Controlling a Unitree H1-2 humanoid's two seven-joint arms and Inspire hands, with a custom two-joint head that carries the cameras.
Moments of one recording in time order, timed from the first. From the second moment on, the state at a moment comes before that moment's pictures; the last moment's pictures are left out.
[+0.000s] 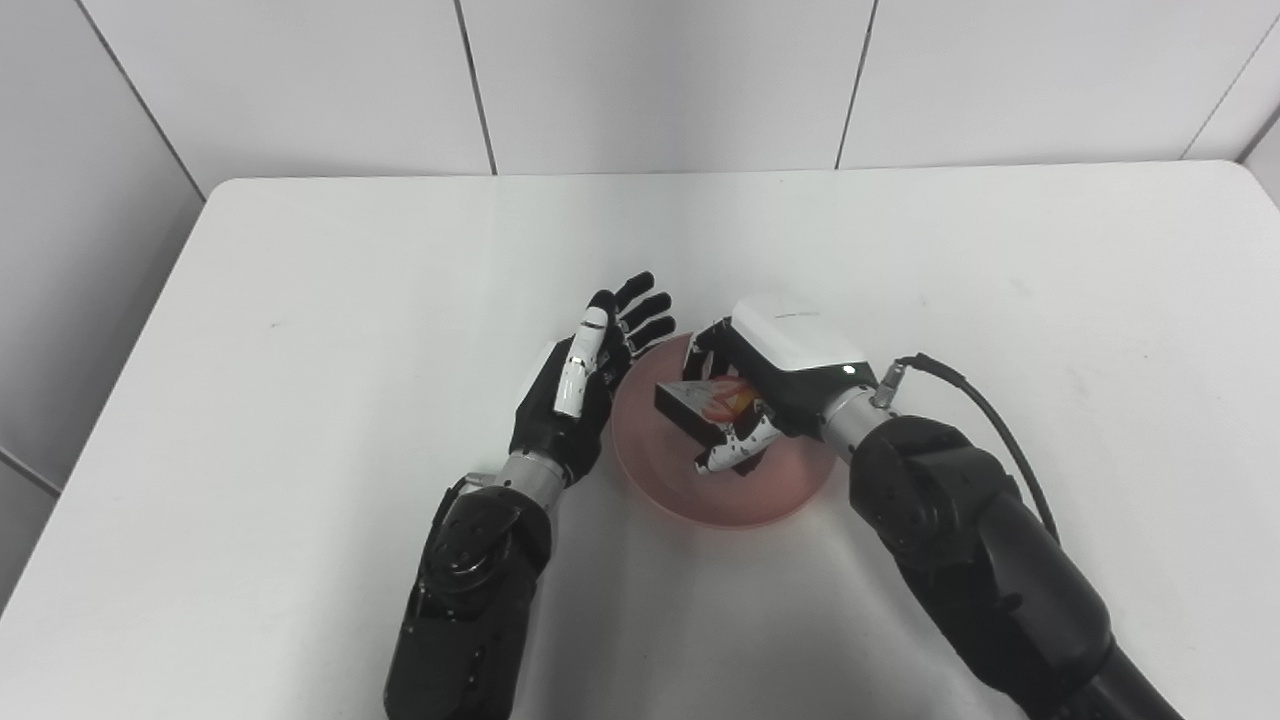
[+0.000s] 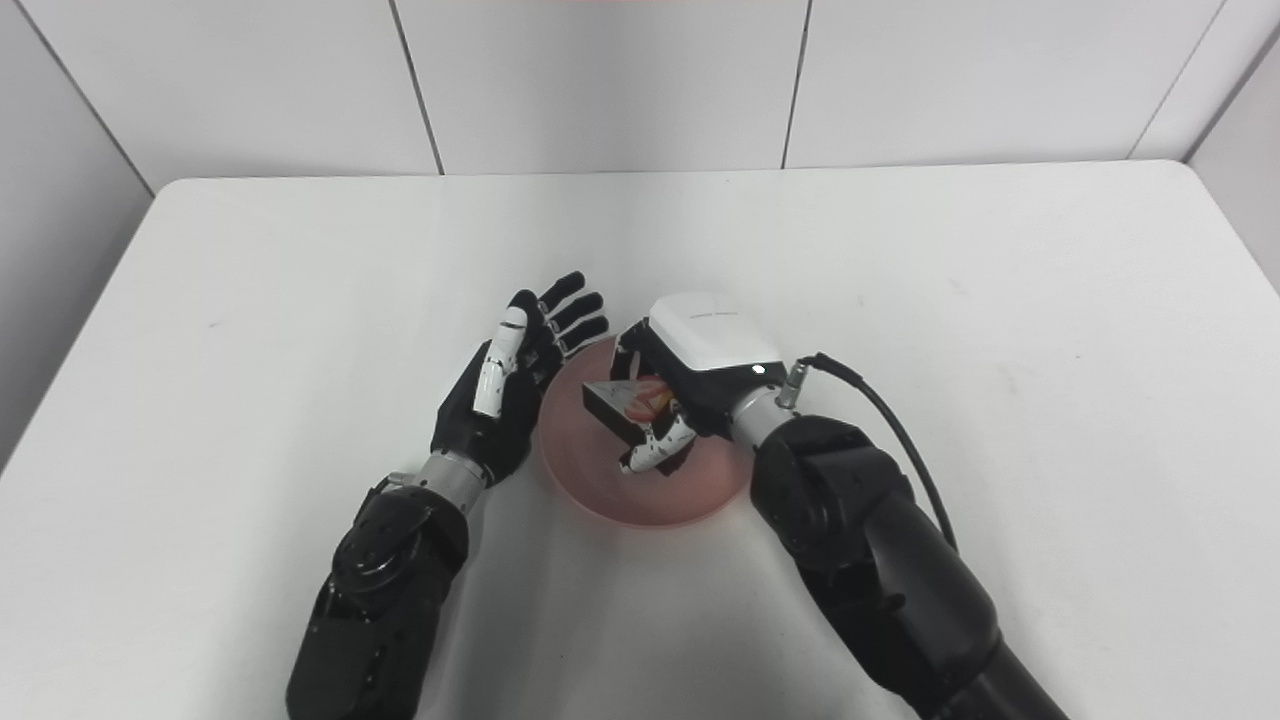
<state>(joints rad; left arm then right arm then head) -0.26 -0.05 -0.07 0.05 -0.22 0.25 -0.16 -0.46 -0.22 0.50 -0.19 -0.96 0.38 0.52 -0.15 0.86</state>
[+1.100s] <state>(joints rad) -0.26 -0.05 -0.06 0.05 -0.22 0.26 -0.17 -0.47 -0.23 0.50 -0.27 -1.10 0.39 0.77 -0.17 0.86</state>
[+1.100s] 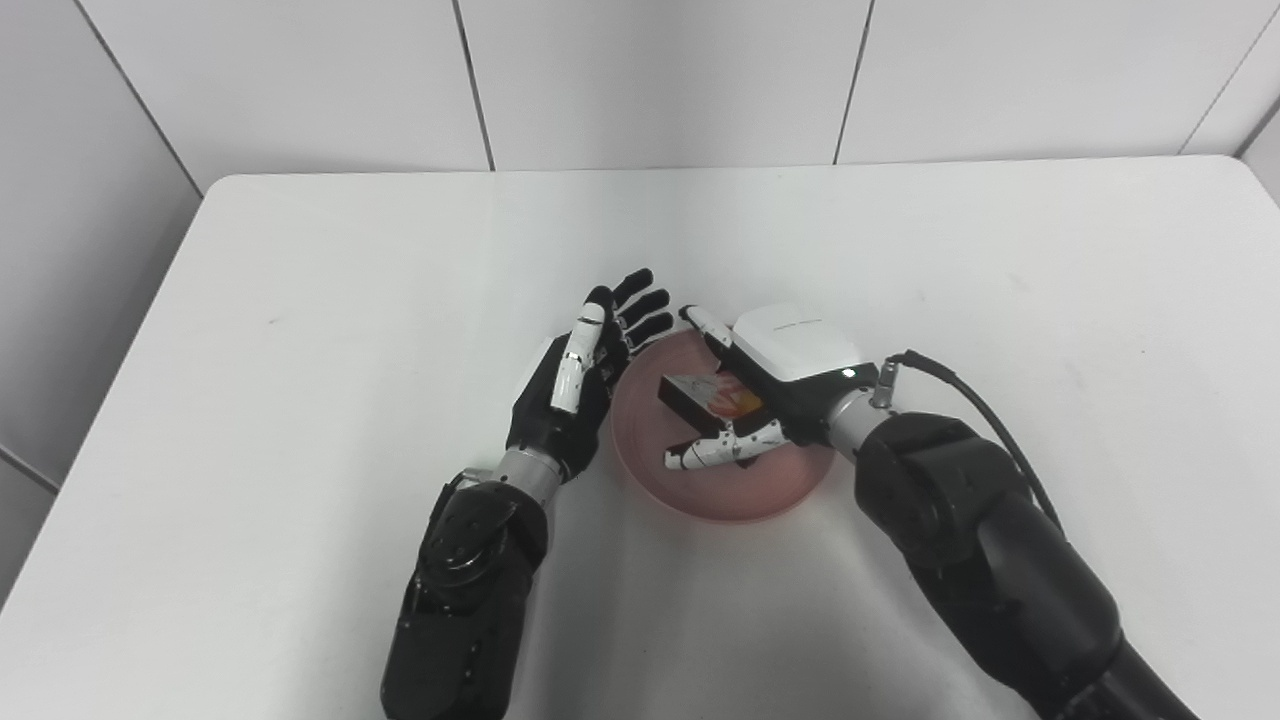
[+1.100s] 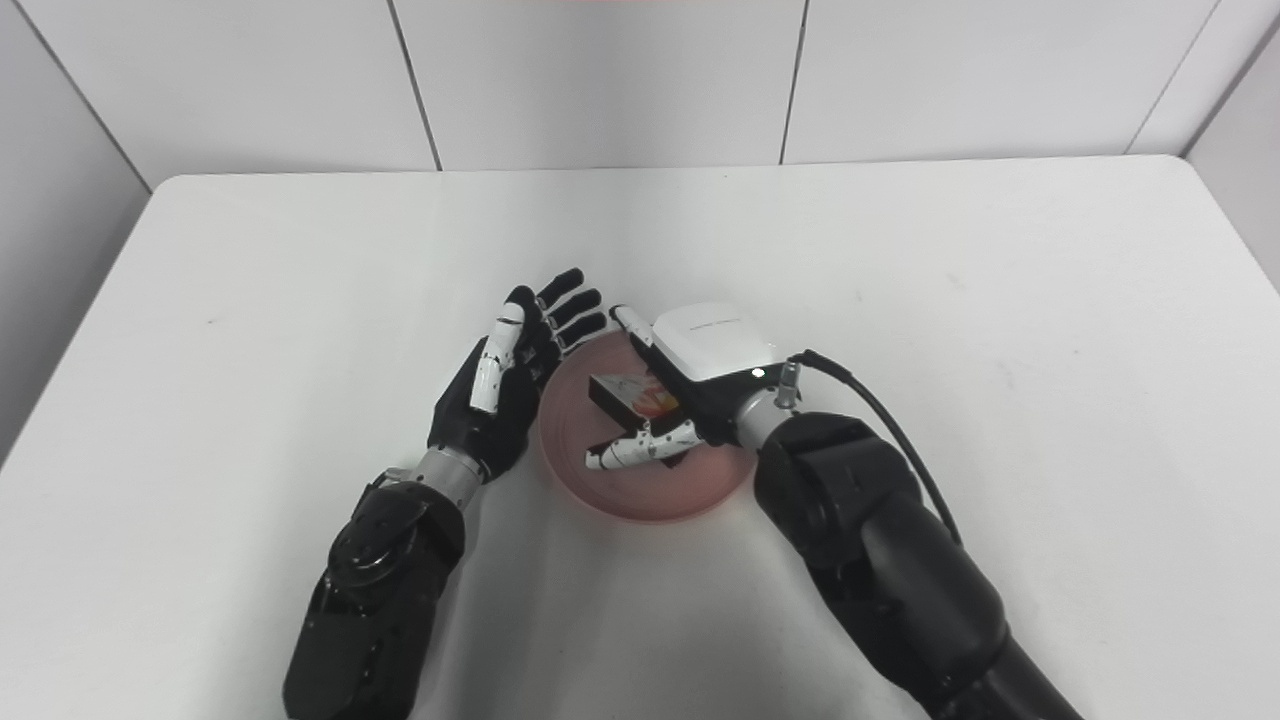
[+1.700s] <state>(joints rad) -0.23 -0.04 -0.05 0.00 -0.21 0.26 -0.17 -0.37 -0.18 0.28 -0.41 -0.83 0.34 0.56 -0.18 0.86</state>
